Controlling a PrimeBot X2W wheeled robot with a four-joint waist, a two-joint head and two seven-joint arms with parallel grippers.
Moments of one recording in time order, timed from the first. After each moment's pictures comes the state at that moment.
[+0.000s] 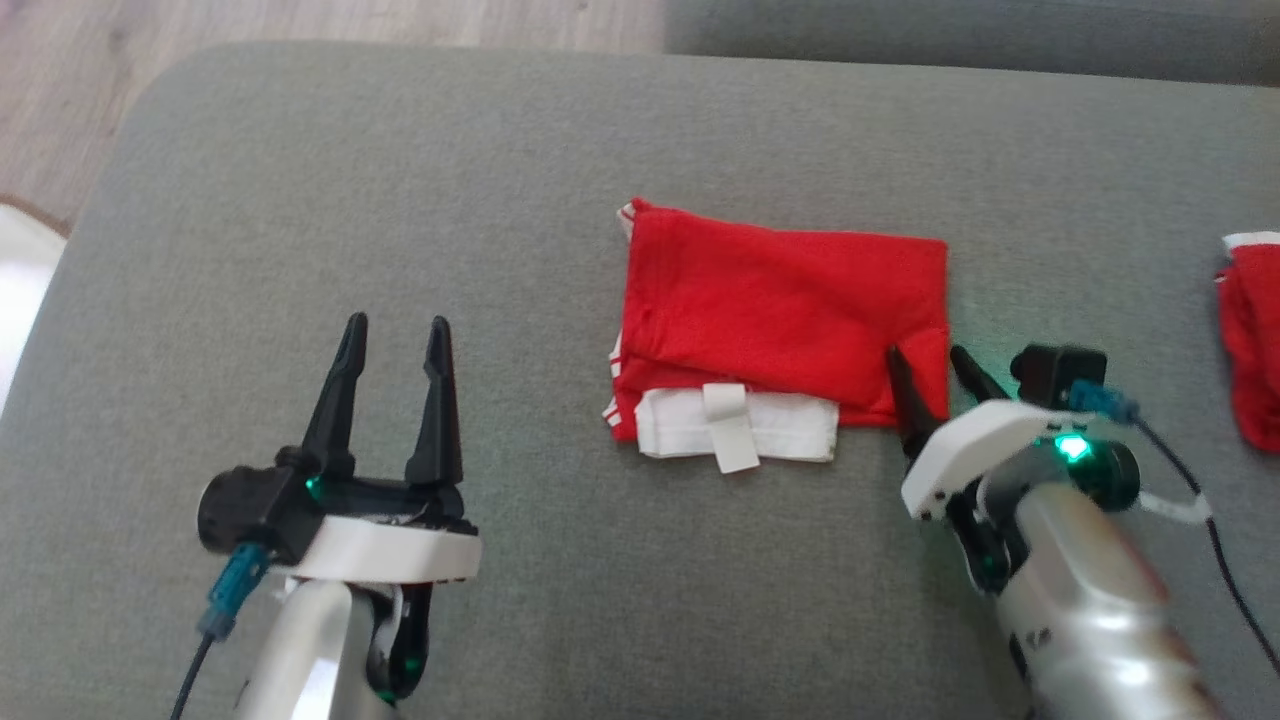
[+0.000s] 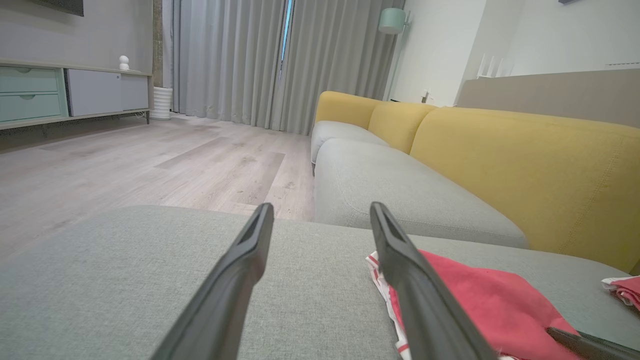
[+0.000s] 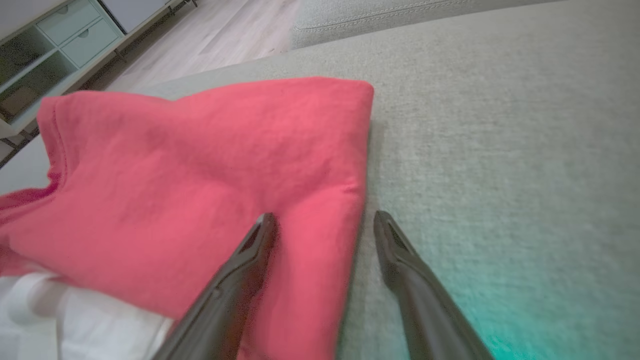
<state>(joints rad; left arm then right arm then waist) -0.20 0.04 -0.19 0.21 -0.27 -0.11 -0.26 -0.51 -0.05 0.15 0.92 0.30 0.13 -0.10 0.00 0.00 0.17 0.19</state>
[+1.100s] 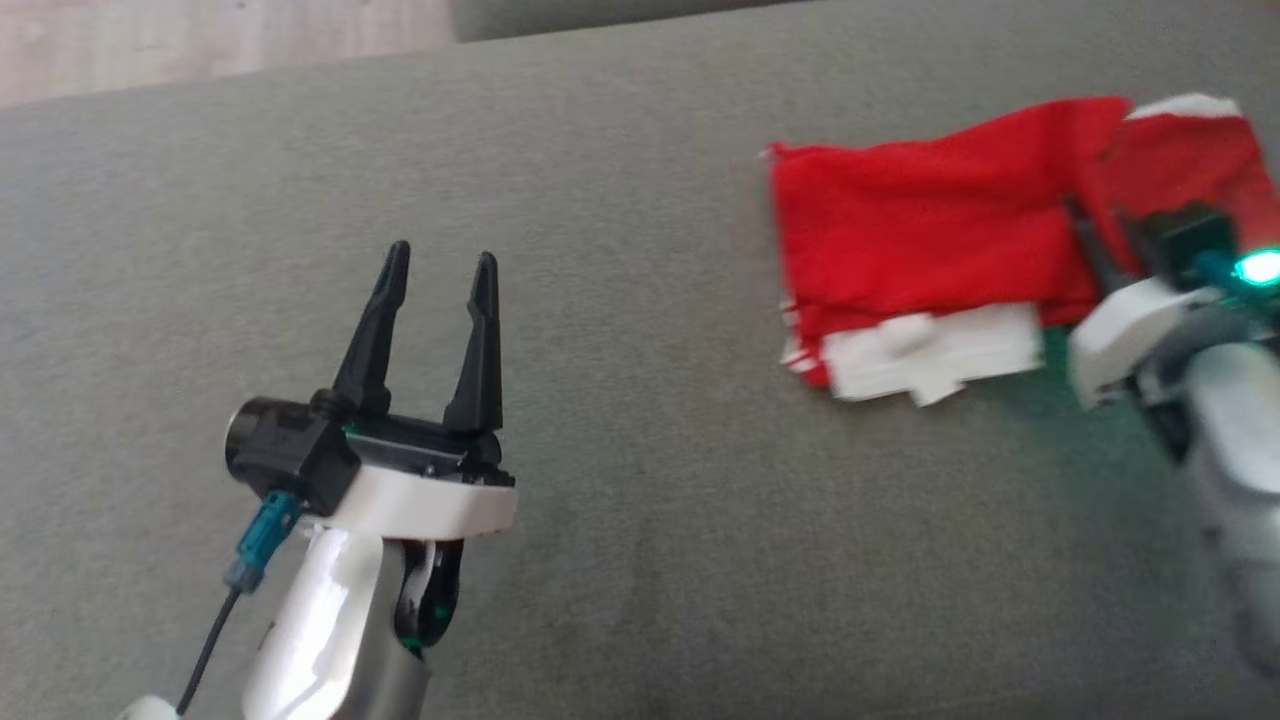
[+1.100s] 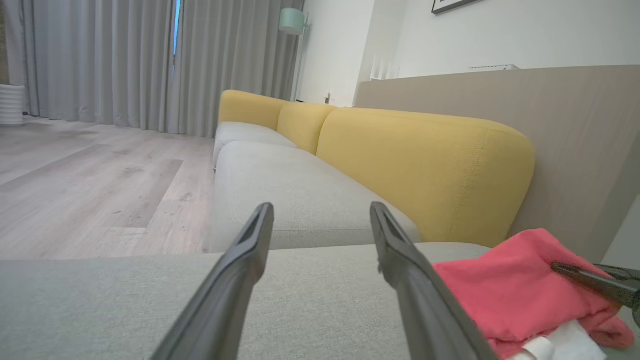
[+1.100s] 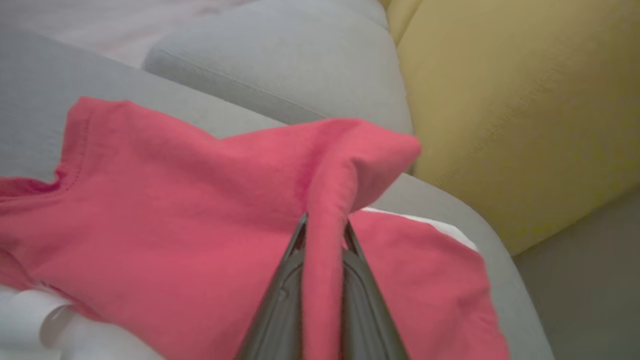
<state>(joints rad) -0.29 0.04 -0.26 0.18 -0.27 -0.10 -0.26 -0.69 -0.33 0.30 0.90 0.01 0.13 -0.21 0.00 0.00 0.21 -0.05</state>
